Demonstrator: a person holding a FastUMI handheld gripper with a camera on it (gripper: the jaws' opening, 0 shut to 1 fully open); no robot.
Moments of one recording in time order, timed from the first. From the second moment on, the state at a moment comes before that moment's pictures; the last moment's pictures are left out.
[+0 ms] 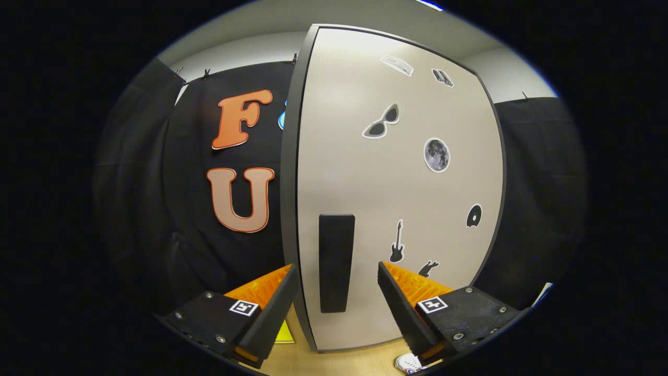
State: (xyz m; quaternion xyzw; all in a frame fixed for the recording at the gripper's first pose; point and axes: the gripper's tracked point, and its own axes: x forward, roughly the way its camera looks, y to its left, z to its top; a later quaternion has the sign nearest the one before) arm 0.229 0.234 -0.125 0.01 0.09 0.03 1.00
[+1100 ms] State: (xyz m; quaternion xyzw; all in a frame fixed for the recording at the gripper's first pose) arm 0.157 0.194 -0.126 0.00 0.12 0.12 0.99
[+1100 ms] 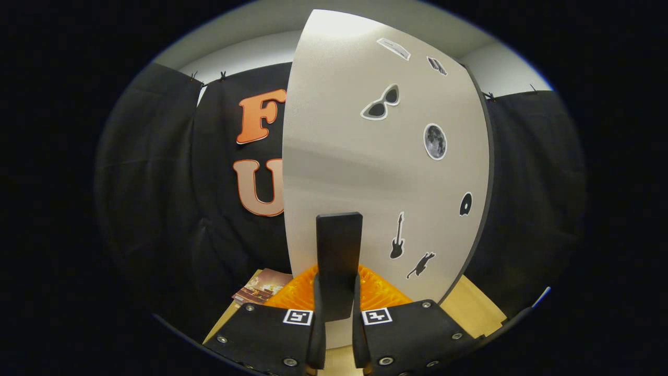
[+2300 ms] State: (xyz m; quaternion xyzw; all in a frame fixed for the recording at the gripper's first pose) arm 0.103 0.057 -0.131 0.03 0.12 0.13 0.98
